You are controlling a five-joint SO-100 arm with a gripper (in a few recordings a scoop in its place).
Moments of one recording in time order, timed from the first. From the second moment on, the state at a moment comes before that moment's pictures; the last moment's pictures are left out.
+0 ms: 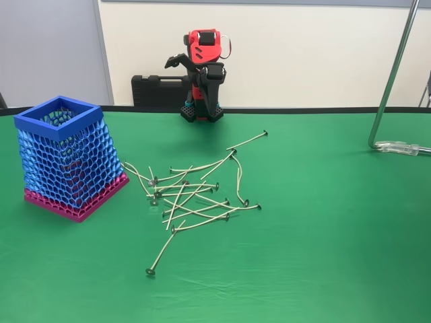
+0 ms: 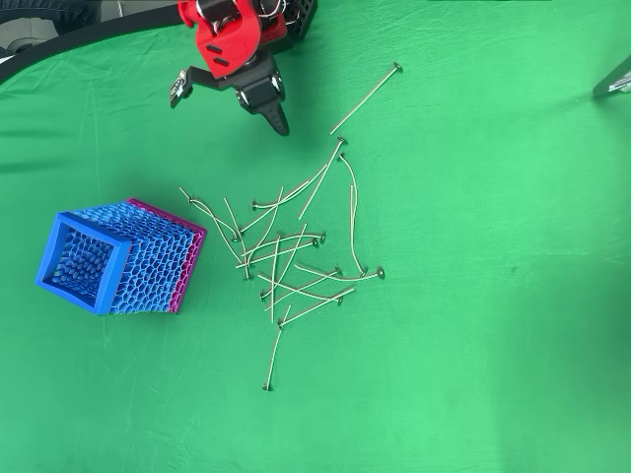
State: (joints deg) arm -9.1 156.8 142.5 63.6 -10.6
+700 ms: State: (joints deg) arm -12.7 119.9 117.1 69.2 -21.2
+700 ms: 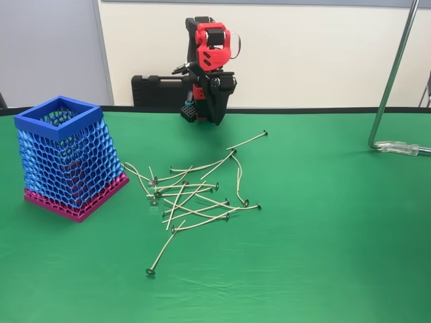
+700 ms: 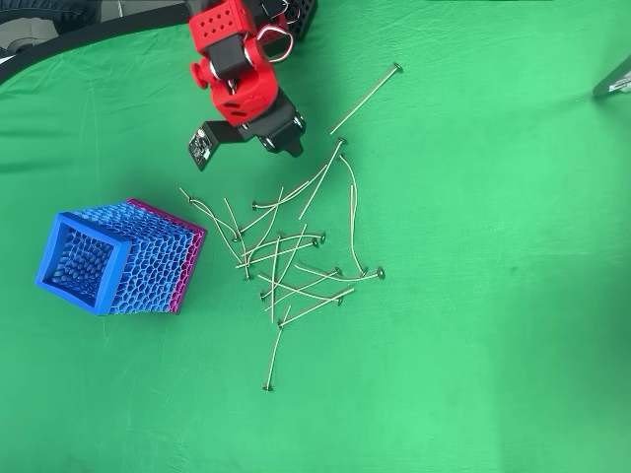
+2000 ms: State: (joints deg) arm -18.9 94.7 109.4 71.5 -32.4
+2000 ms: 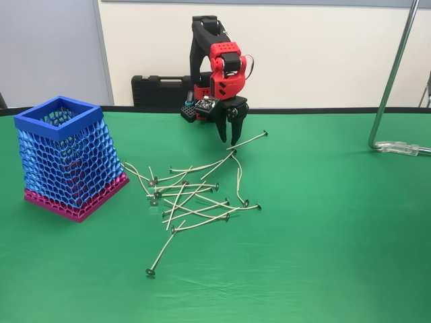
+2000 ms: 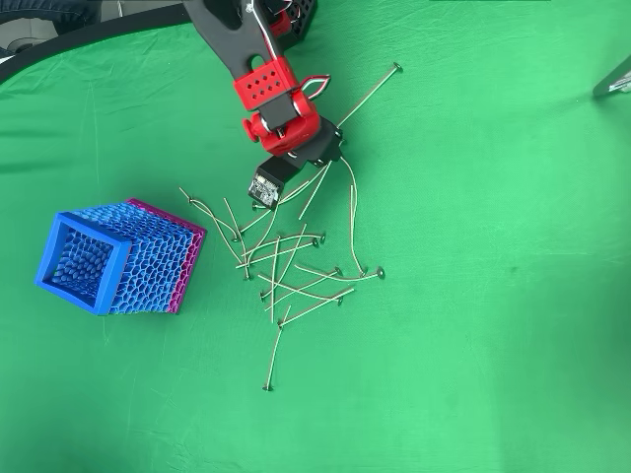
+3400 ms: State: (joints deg) arm -17.9 80.4 102.4 70.8 -36.8
